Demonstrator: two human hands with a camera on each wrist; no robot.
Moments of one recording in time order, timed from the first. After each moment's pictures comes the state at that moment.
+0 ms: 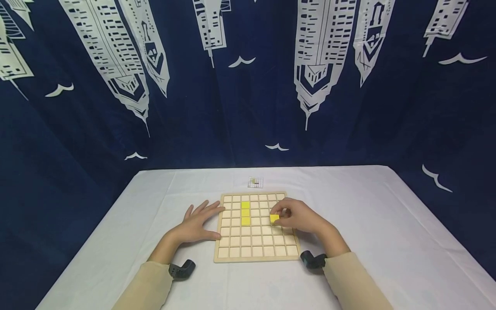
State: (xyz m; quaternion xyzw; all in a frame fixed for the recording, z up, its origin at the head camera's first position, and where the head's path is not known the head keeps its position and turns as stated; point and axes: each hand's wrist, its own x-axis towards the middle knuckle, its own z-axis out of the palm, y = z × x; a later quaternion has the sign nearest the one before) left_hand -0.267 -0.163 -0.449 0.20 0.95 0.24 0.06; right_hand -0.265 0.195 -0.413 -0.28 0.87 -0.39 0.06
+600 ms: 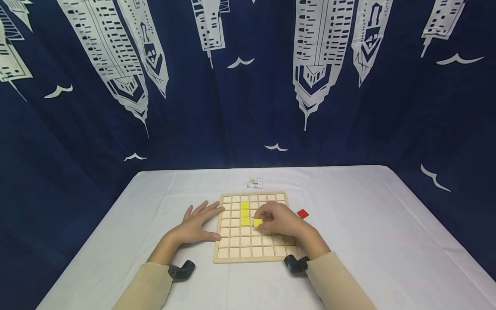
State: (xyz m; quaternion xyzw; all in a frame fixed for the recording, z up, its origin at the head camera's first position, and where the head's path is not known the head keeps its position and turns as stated) left_hand -0.265 -0.162 -0.447 0.20 0.95 0.24 0.07; right_hand -0.266 0.153 -0.423 -0.31 0.87 -0.38 0.05
